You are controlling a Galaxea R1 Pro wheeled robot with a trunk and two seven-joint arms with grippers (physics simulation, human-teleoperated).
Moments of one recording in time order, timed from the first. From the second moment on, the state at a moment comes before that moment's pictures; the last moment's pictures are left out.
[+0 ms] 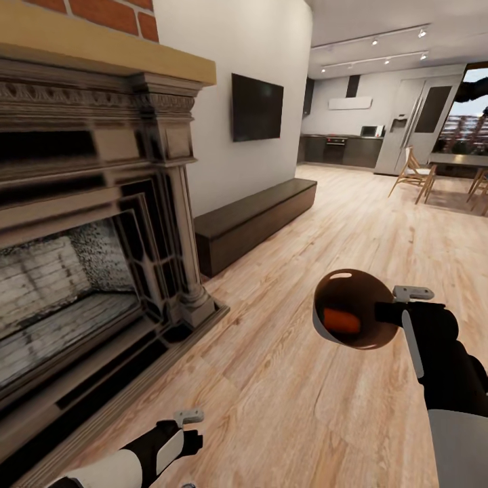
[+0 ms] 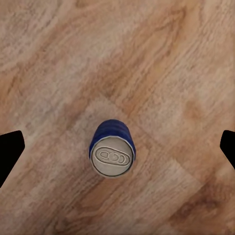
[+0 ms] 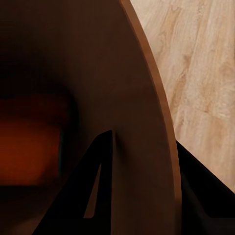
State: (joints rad) left arm -0.65 -0.08 -0.61 -0.16 0.74 0.31 0.21; right arm -0.65 -0.17 -0.21 -1.42 0.09 1.05 0.01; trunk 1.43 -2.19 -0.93
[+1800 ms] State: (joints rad) left arm -0.61 -0.07 -0.61 -0.16 0.81 0.32 0.19; right arm -0.65 -0.17 -0.21 -1.42 0.09 1.05 0.01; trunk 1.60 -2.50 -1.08
